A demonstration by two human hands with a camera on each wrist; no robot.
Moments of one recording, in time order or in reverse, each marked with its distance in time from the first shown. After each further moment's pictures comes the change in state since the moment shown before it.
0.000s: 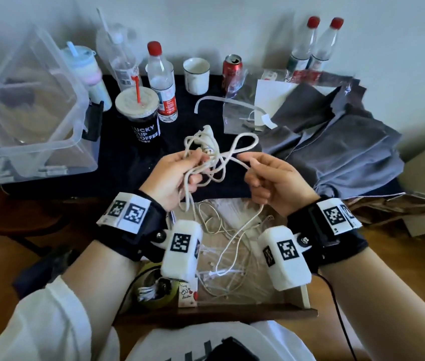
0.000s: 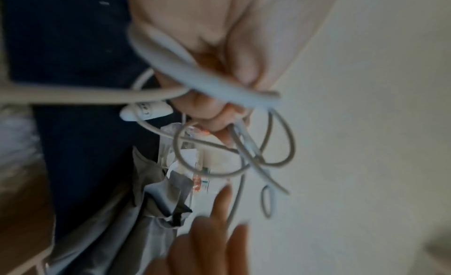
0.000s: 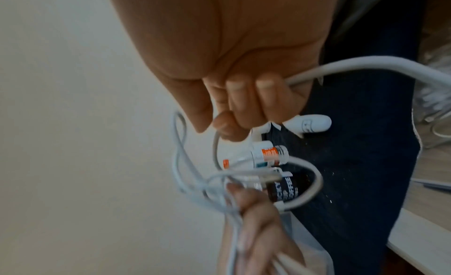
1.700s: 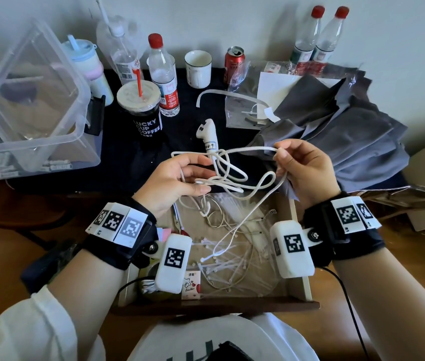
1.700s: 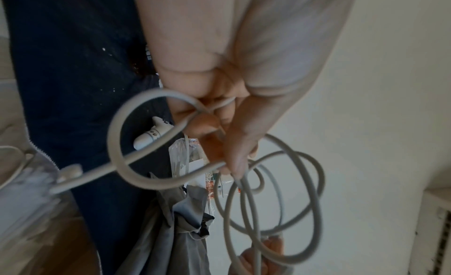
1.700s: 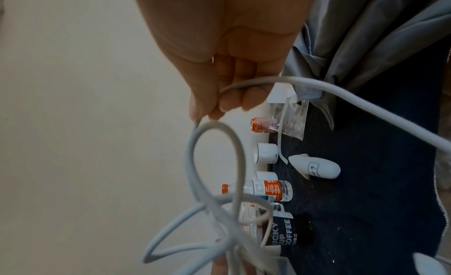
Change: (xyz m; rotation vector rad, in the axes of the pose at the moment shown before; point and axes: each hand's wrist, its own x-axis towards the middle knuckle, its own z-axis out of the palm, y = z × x) left_hand -0.022 -0.012 -0.018 0.319 -0.147 0.106; right_hand -0.002 0.006 -0.032 -0.149 0.299 -0.459
